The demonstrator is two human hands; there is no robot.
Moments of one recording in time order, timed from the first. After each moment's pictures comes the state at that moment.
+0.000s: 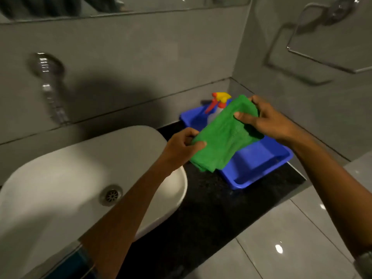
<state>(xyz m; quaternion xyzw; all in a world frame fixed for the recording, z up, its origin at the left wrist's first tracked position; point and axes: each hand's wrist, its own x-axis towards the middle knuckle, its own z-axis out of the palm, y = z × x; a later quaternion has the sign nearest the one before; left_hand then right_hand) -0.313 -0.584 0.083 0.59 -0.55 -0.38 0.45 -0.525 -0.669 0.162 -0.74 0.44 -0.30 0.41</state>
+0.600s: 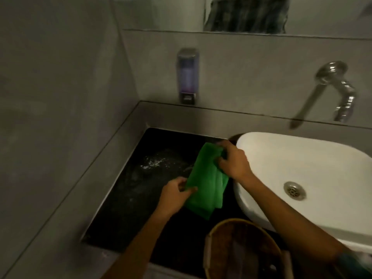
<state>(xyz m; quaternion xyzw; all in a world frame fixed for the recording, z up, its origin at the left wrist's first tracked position) 0.014 -0.122 -0.013 0.81 -0.19 -0.27 0.49 -0.046 -0.319 0.059 -0.89 0.26 -0.12 0.34</state>
